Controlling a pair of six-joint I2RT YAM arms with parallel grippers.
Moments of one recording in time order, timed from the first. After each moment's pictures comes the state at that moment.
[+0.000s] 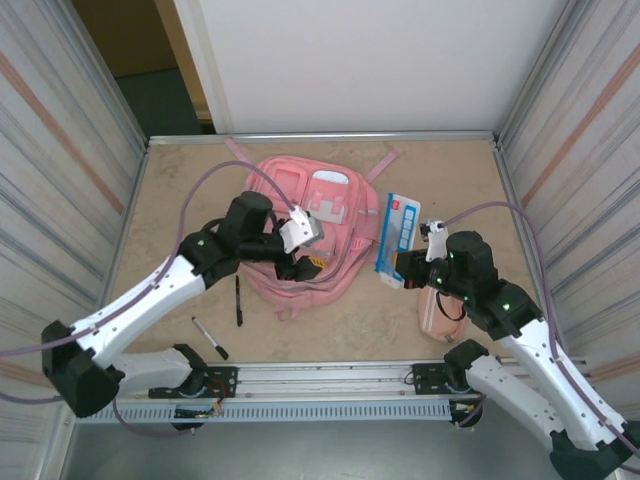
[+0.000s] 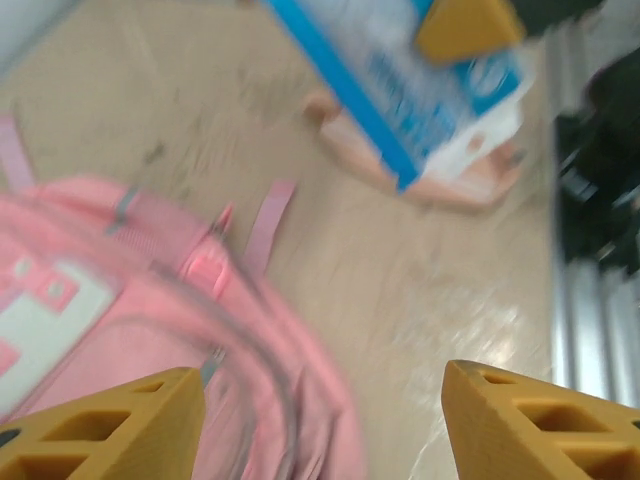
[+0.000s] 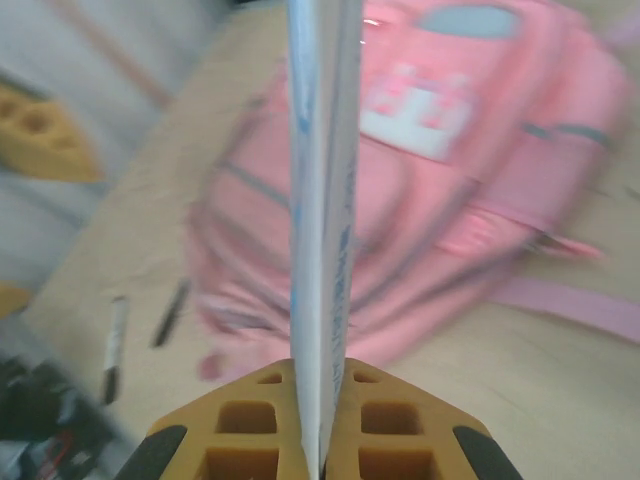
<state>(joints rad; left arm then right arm) -0.74 1.22 1.08 -0.56 0.41 0.40 0.51 0.66 0.76 -0.68 -0.14 0.47</state>
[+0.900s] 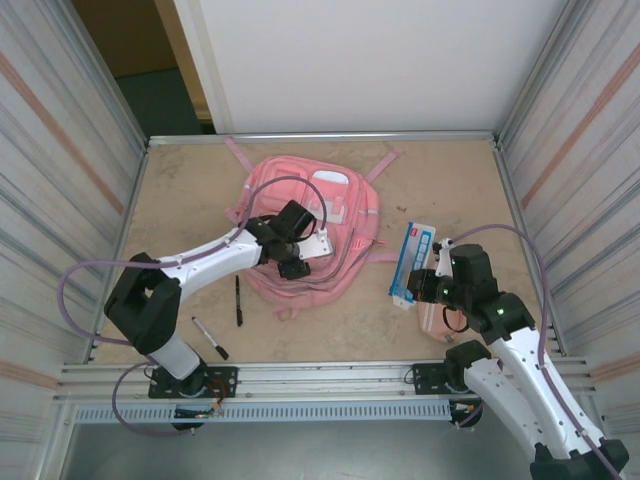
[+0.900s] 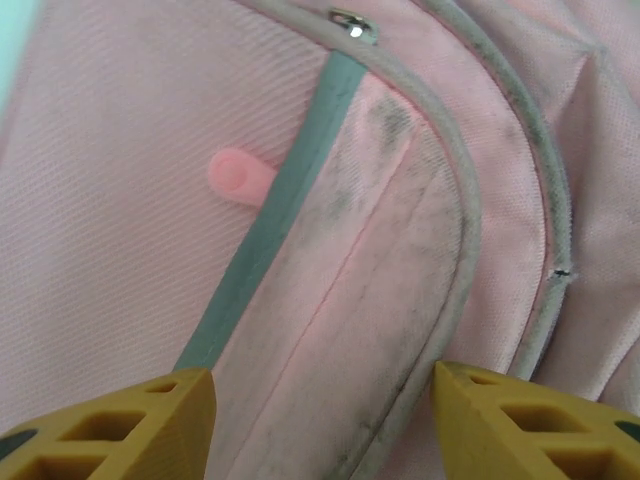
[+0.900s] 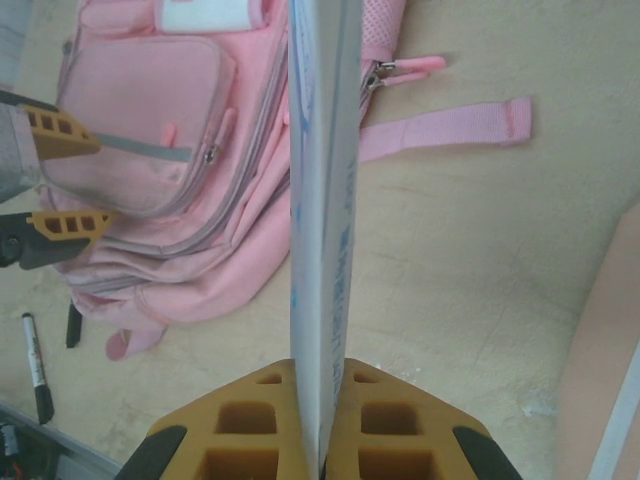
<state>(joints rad) -0.75 1.63 1.12 -0.63 -0.06 0.64 0.35 0.59 0.61 -0.79 -0.26 0.54</state>
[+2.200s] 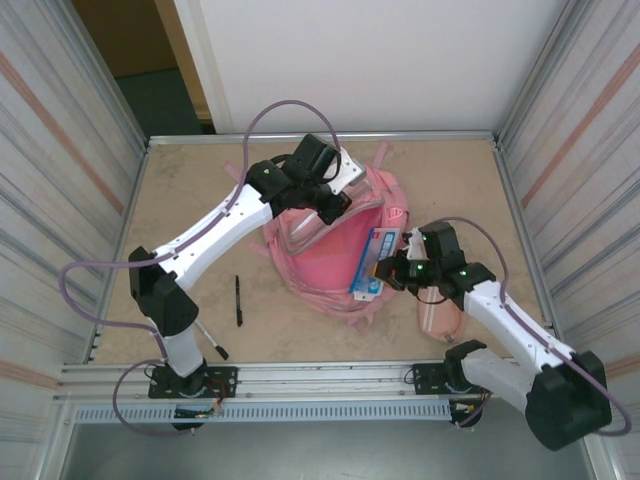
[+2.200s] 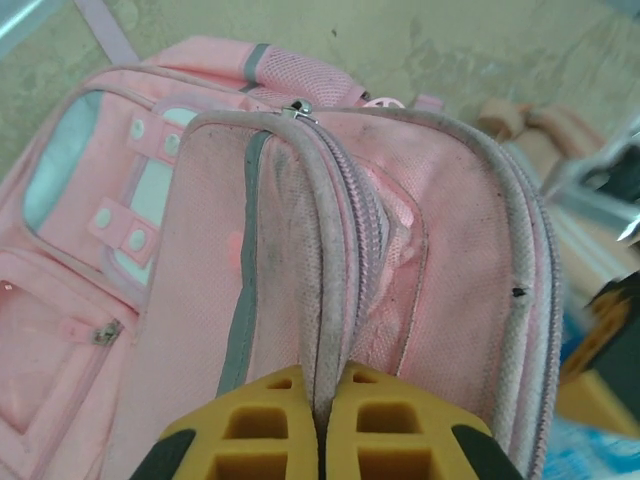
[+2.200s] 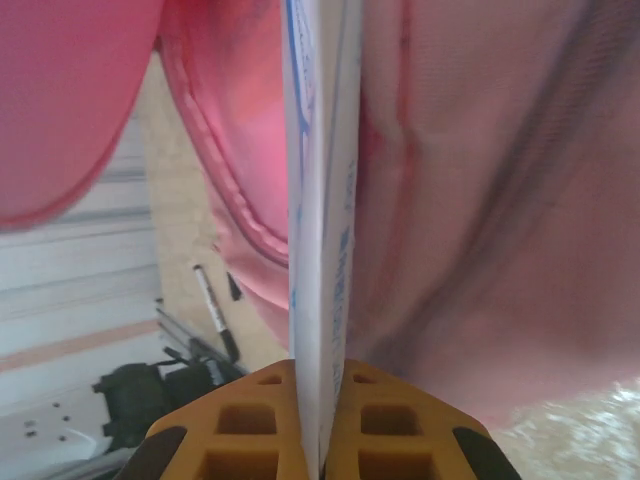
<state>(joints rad) -0.77 1.78 1.85 -0.89 0.15 0.07 0.39 1.03 0.60 -0.38 -0.62 0.92</state>
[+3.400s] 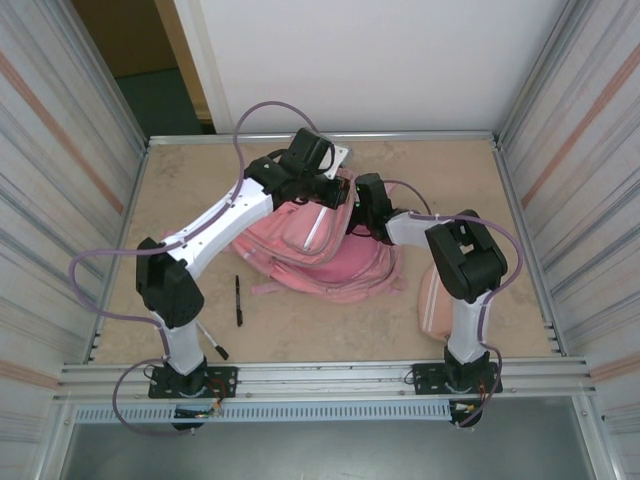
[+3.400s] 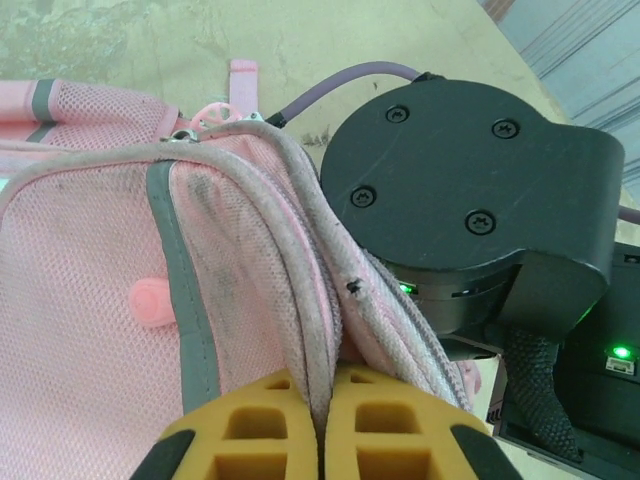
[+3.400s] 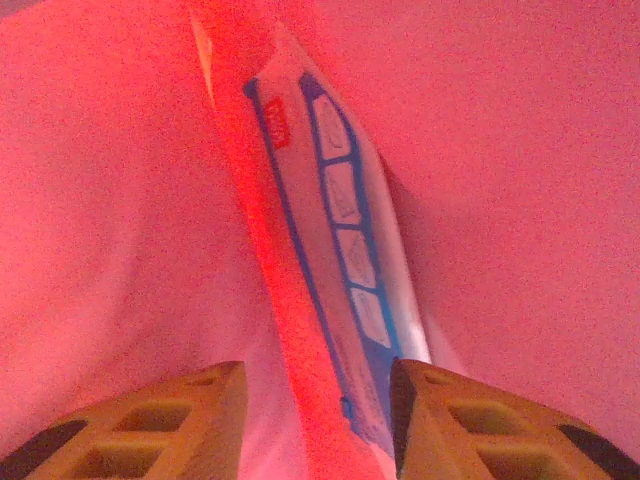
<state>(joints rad) -0.70 1.82 1.81 -0.75 0.21 -0.21 0.50 1.94 1.10 0.30 -0.42 1.43</state>
